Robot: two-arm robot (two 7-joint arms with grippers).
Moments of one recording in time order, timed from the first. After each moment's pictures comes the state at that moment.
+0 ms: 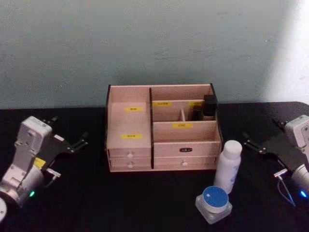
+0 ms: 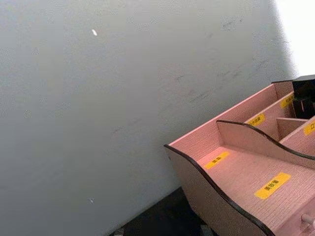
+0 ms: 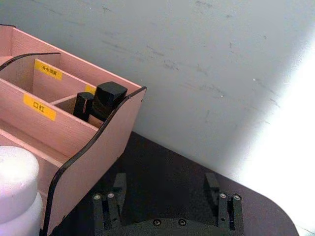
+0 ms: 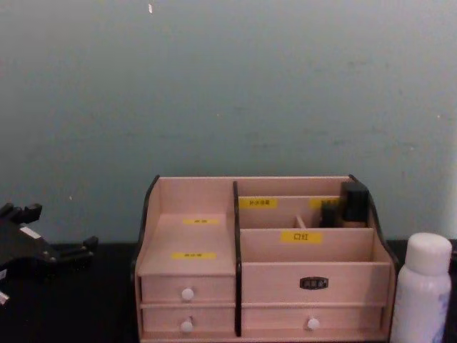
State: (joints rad) left arm -0.20 0.60 0.45 -1.41 -0.25 -0.12 0.03; right arm 0.20 0.60 -0.45 -1.41 0.25 -0.12 -0.03
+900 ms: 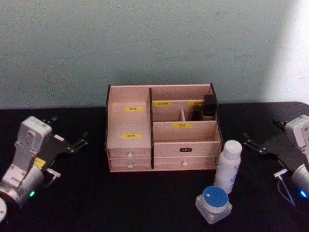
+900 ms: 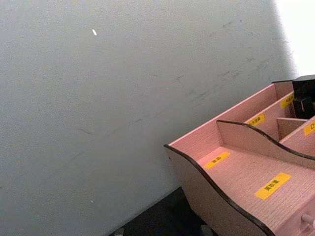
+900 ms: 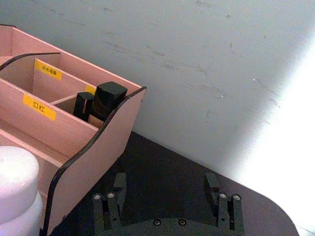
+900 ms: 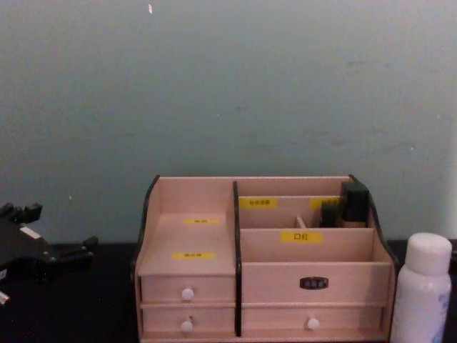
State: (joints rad) left arm -0.20 0.60 0.45 -1.41 -0.25 -0.12 0.03; right arm 0.20 0.60 -0.45 -1.41 0.25 -0.12 -0.03
